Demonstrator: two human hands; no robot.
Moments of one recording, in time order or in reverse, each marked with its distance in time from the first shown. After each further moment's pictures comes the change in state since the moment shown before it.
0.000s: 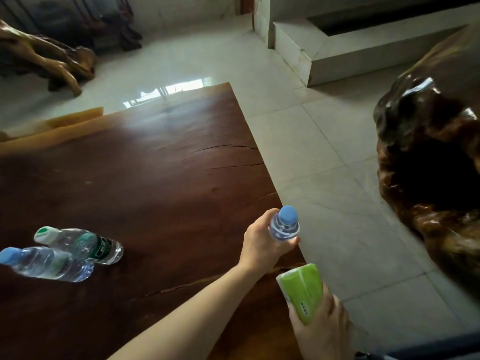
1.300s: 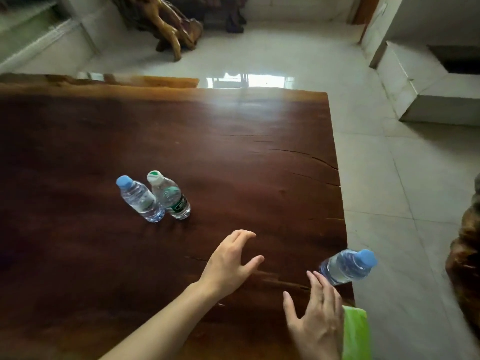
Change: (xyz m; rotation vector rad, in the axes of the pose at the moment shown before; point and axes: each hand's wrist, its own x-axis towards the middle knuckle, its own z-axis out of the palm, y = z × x) left_hand -0.094 -0.068 -0.162 0.376 0.194 -0.091; right_hand -0.007 -0.114 -0.023 0.095 -0.074 -0.623
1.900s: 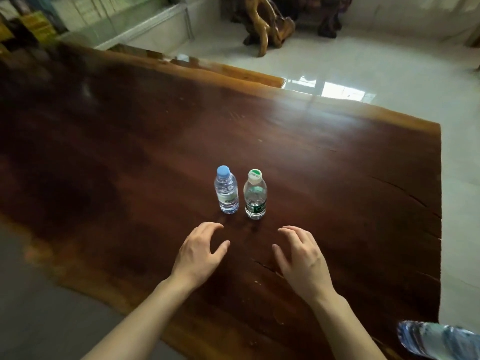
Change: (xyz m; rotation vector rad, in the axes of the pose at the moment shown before) left_hand -0.075 -0.136 -0.142 0.099 0.312 -0.424; right_hand 0.085 -0.182 0.079 0.231 -0.357 -0.641
